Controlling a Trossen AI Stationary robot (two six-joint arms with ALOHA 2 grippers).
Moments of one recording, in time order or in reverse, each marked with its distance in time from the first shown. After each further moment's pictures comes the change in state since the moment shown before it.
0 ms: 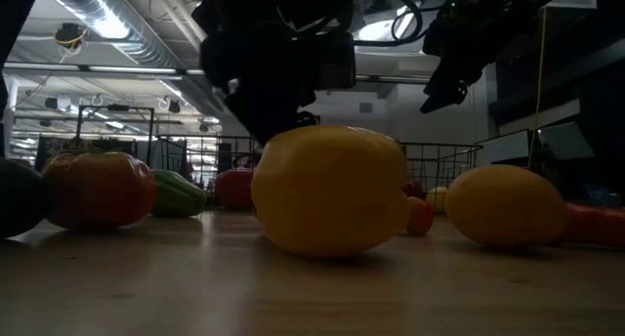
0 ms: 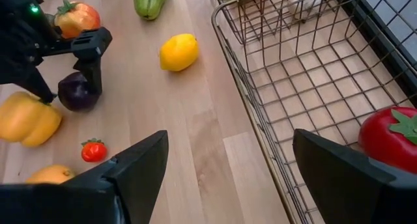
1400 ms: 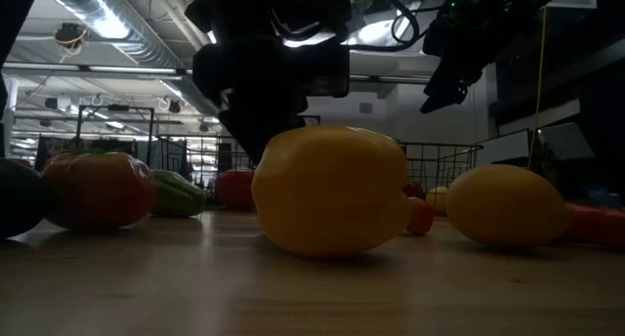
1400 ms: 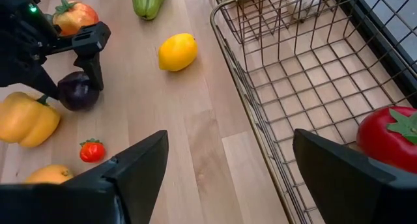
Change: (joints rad) left arm -0.020 0.007 0.000 -0.049 -0.074 -0.051; right arm 0.000 0.000 0.000 0.000 0.005 0.000
